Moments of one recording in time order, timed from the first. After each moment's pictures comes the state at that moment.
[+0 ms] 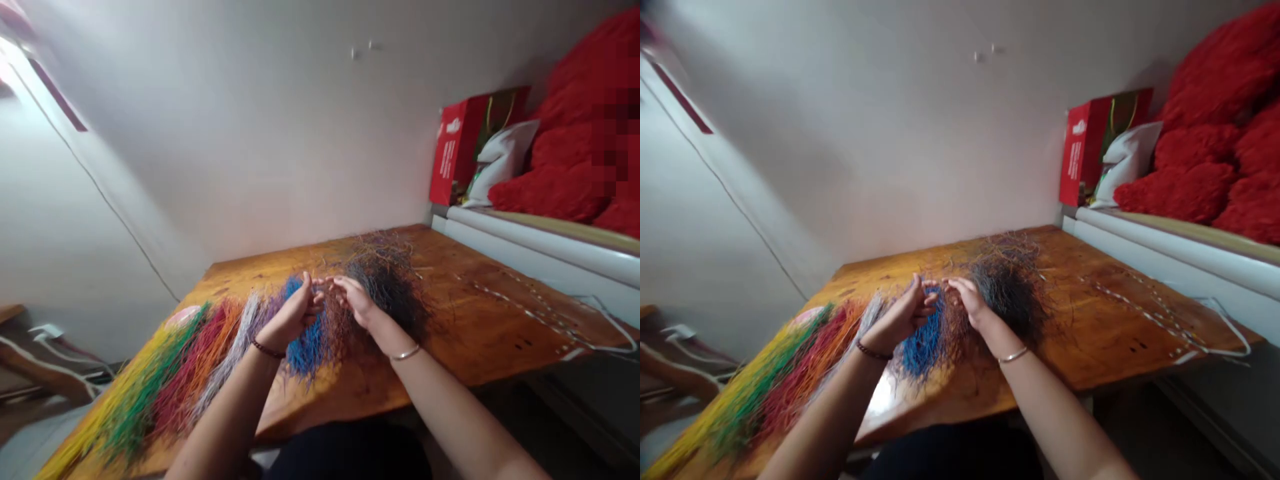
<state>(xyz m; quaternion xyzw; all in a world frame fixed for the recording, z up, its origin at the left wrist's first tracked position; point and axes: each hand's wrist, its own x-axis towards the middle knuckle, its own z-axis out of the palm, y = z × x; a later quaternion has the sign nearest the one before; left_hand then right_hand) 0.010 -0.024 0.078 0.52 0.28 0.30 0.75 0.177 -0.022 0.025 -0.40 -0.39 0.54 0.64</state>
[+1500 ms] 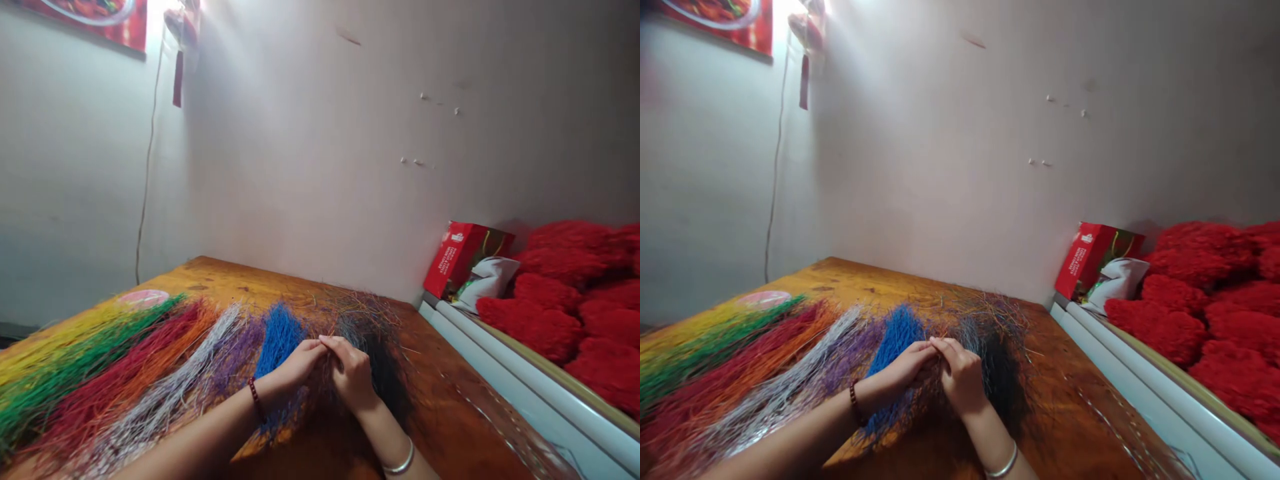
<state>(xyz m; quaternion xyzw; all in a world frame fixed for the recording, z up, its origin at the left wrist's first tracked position) 0.035 -0.023 0.026 0.52 0.23 0.35 0.74 0.187 -0.047 0.004 -0.43 -0.79 -0.13 0.41</state>
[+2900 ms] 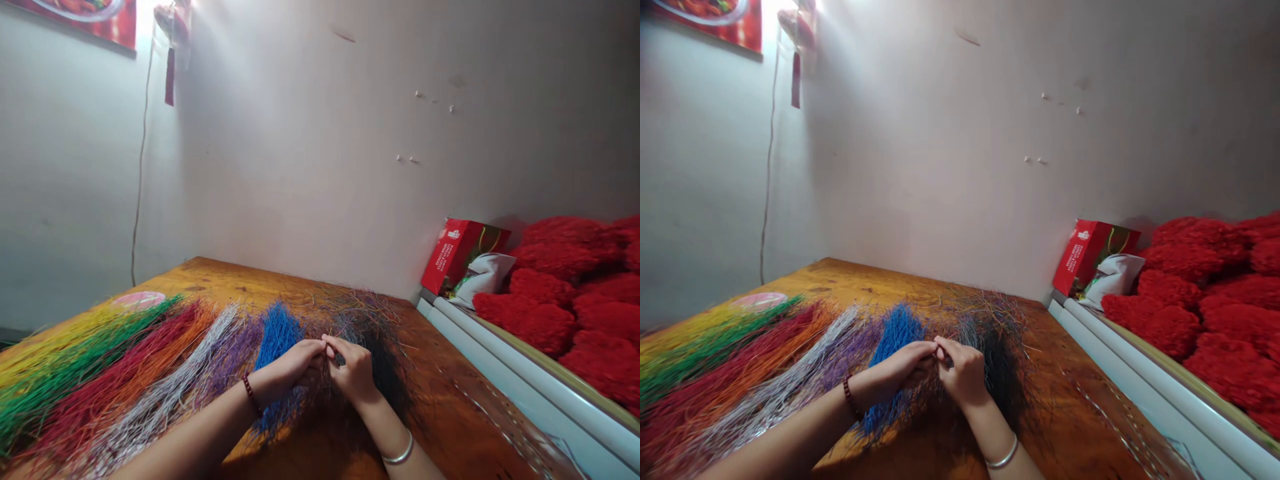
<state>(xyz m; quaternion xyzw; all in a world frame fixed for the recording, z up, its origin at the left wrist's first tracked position) 0.025 -0.012 0.021 0.53 0.21 0.27 0.78 0.191 -0.043 0.004 -0.44 -0.77 -0.17 0.43</state>
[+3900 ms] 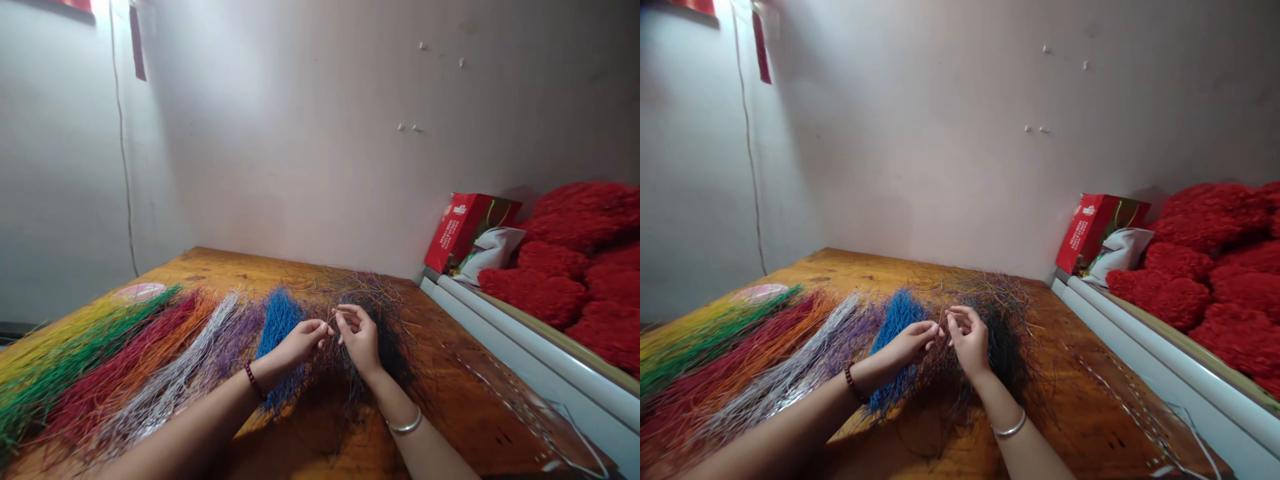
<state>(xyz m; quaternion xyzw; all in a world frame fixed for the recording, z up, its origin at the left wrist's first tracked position) 0.031 -0.015 0.023 0.58 0.27 0.32 0.70 0.187 -0.037 0.014 -0.47 -0.57 0.23 0.64</state>
